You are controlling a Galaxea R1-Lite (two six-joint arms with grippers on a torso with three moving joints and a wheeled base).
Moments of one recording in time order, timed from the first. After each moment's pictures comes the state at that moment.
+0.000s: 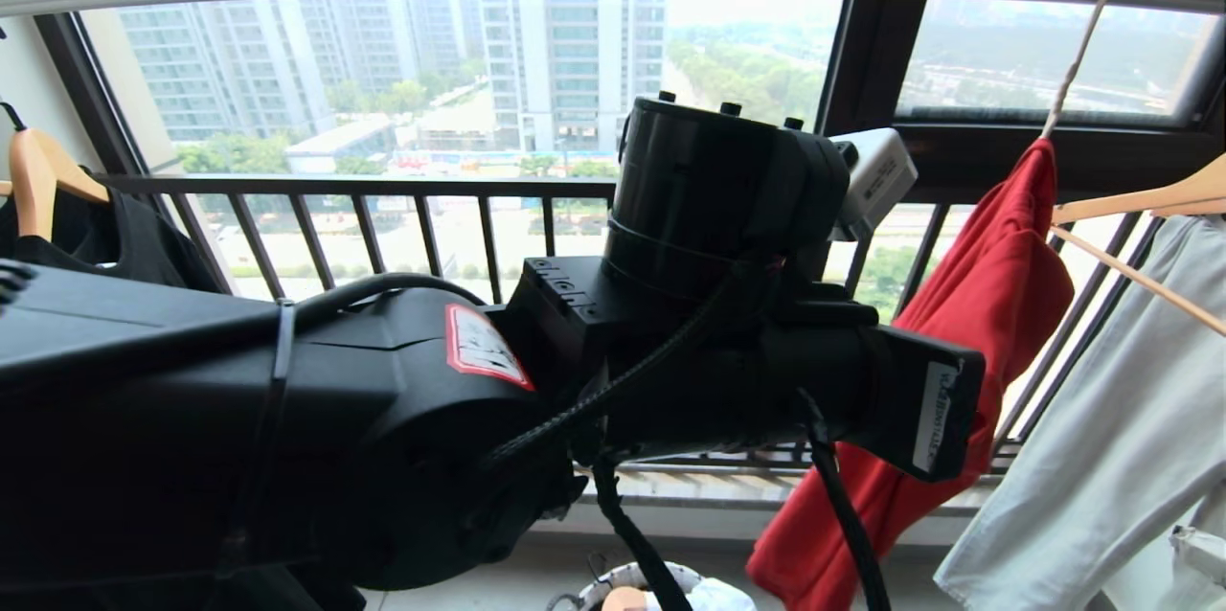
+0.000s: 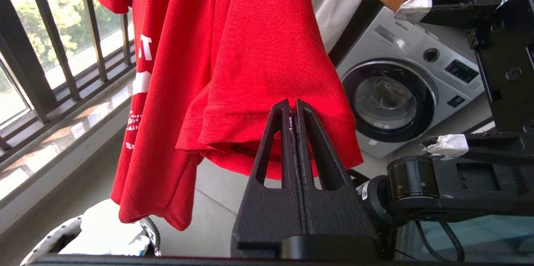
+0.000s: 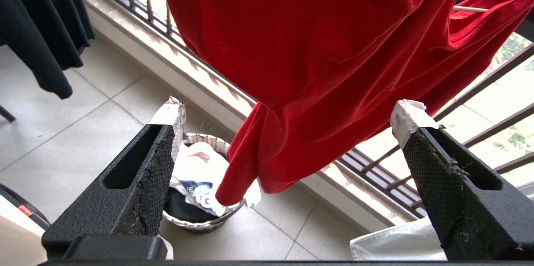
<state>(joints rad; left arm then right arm) -1.06 1.84 -1.41 -0.29 -0.21 -0.28 0.22 0.69 -0.70 0.22 0.23 -0.30</state>
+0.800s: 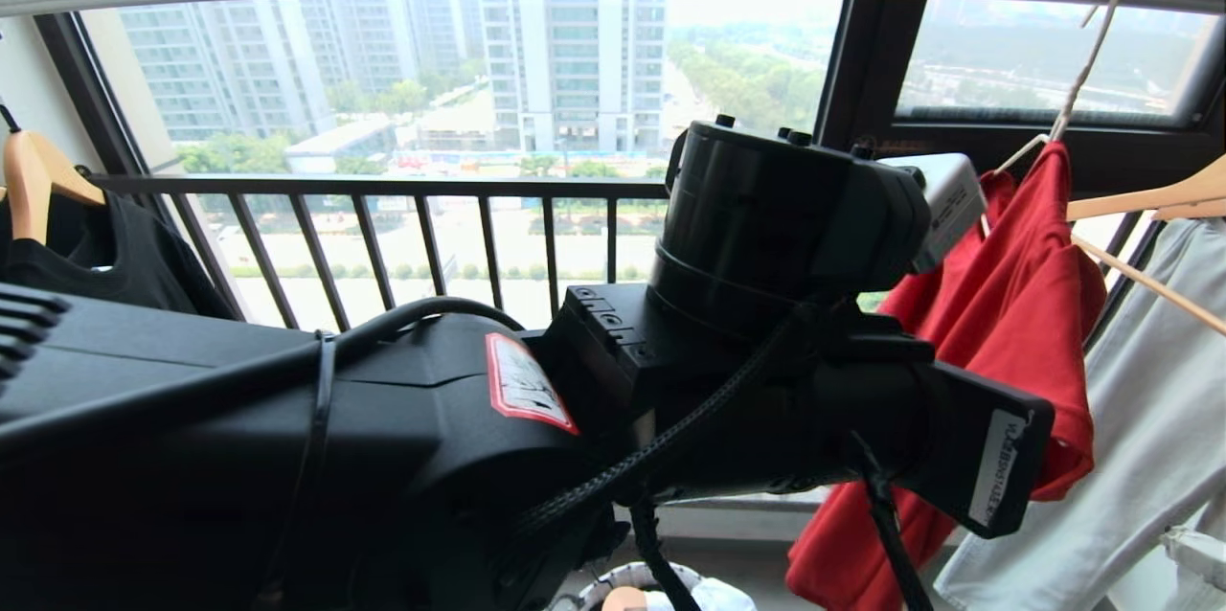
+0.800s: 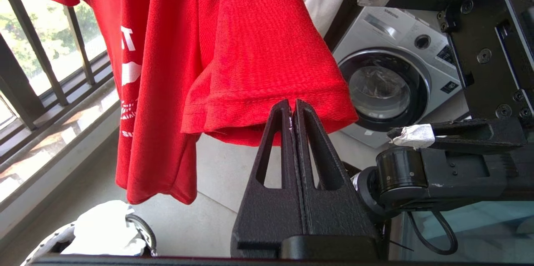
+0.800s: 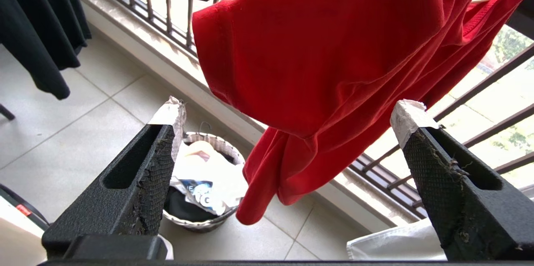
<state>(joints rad) -1.11 1.86 -1.42 -0.29 -0.21 -0.26 0.22 0.70 -0.69 0.21 0.23 -0.30</state>
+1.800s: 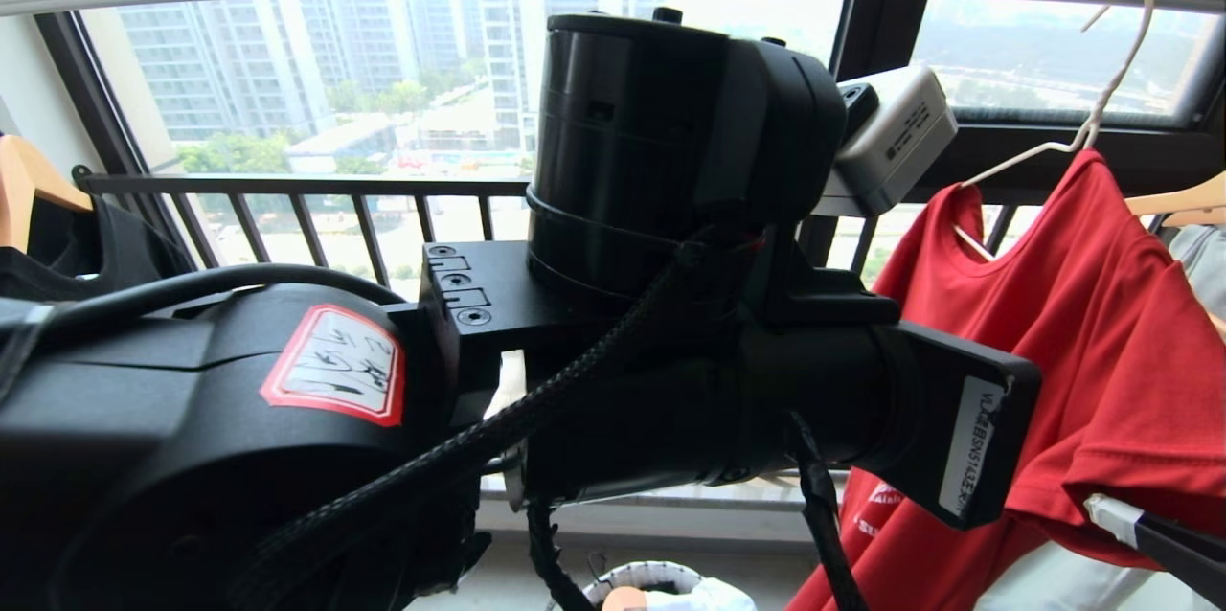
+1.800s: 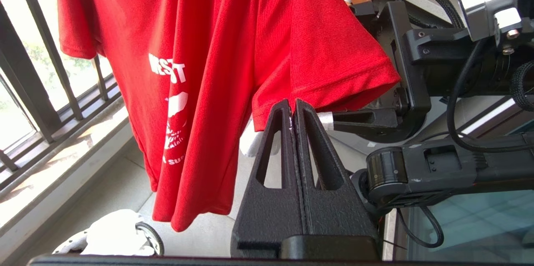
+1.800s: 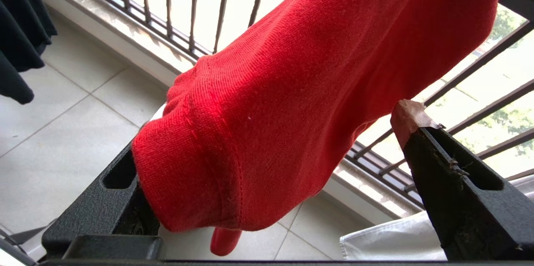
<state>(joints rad) -1.11 1.73 -1.34 -0.29 -0.18 -0.25 0.22 0.78 -0.59 0.06 0.15 -0.30</state>
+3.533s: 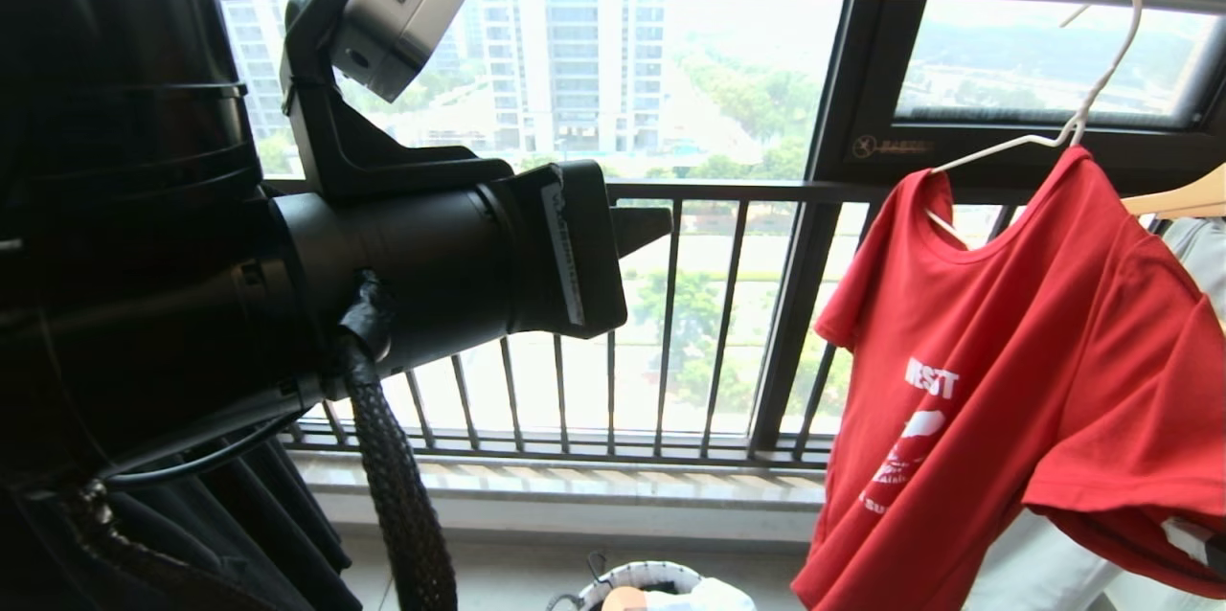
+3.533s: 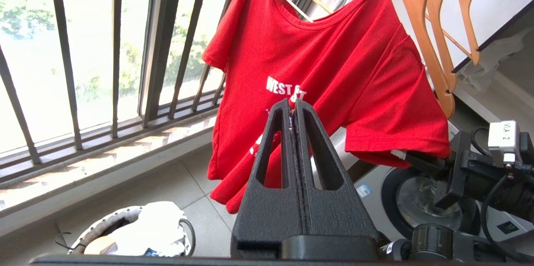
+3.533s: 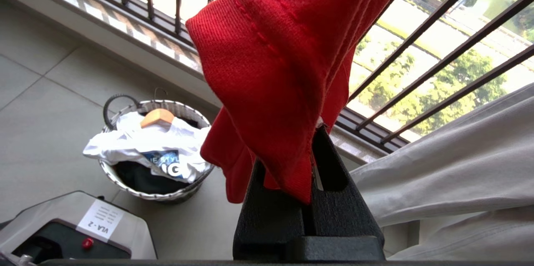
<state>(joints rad) -0.92 1.40 -1.11 -0.29 0.04 -0.39 0.19 0.67 -0.44 0.07 0.03 -0.30</state>
